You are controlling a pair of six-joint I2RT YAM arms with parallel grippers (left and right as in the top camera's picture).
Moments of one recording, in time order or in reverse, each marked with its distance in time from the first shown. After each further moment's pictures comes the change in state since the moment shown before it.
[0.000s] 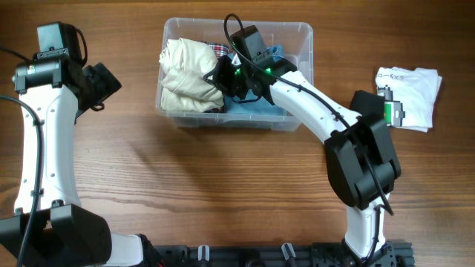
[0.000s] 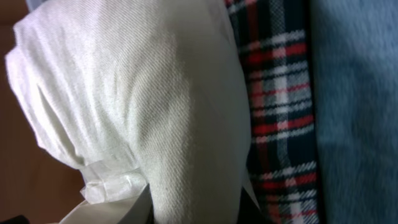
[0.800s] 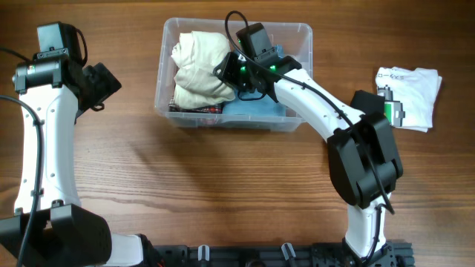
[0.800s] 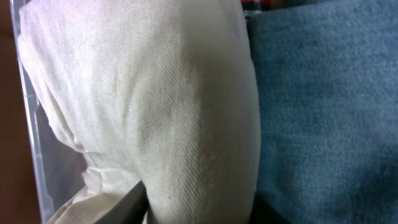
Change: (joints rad) left arm 0.000 0.000 0.000 0.000 0.000 0.000; right arm -0.016 -0.001 0.000 -0.018 0.130 -0.156
